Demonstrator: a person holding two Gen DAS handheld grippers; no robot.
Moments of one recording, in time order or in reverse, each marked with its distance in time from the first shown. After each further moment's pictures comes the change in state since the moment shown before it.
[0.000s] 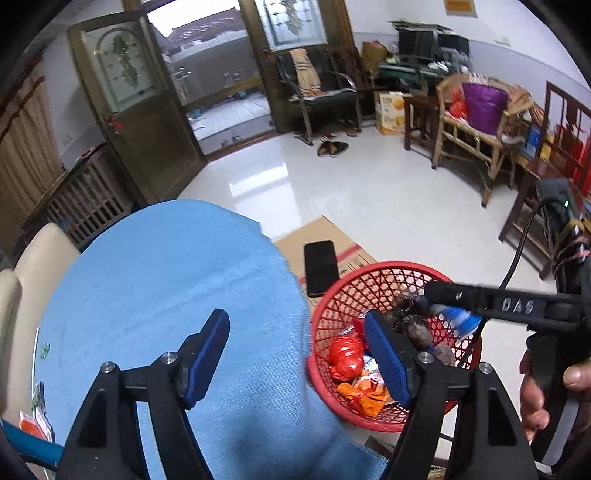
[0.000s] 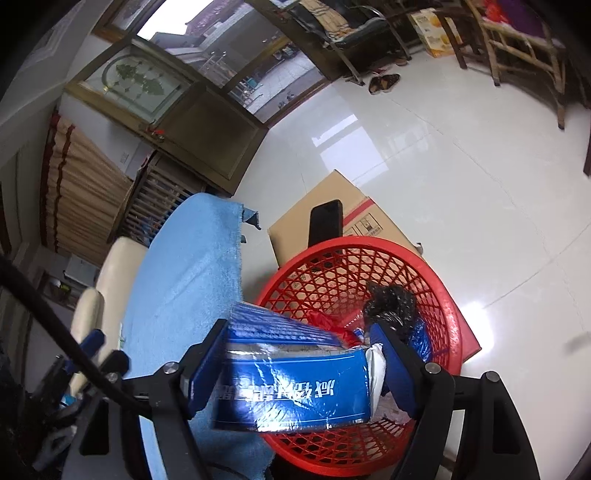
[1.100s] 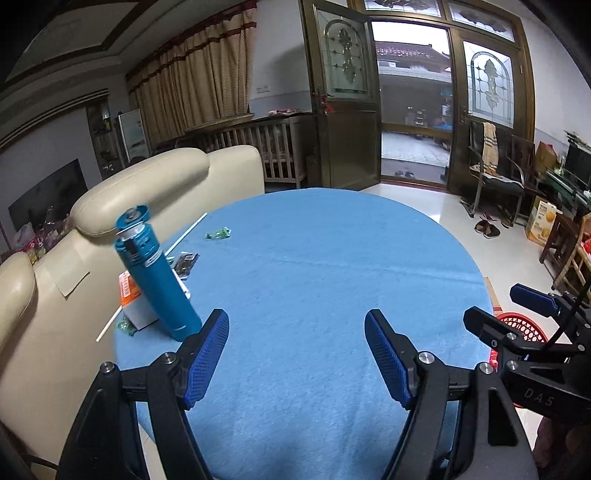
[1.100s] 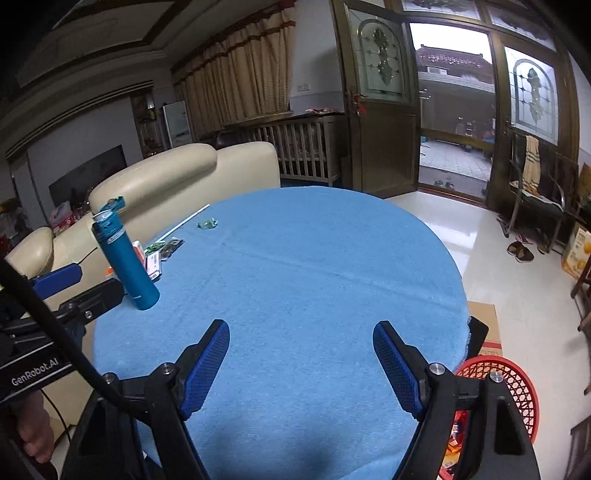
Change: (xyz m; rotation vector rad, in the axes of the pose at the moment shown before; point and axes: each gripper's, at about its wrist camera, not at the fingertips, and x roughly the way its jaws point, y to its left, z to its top) left arm -0.168 0.206 -0.163 -0.555 -0.102 0.451; right arm -0.017 0.327 -0.165 -0.874 -0.100 0.092
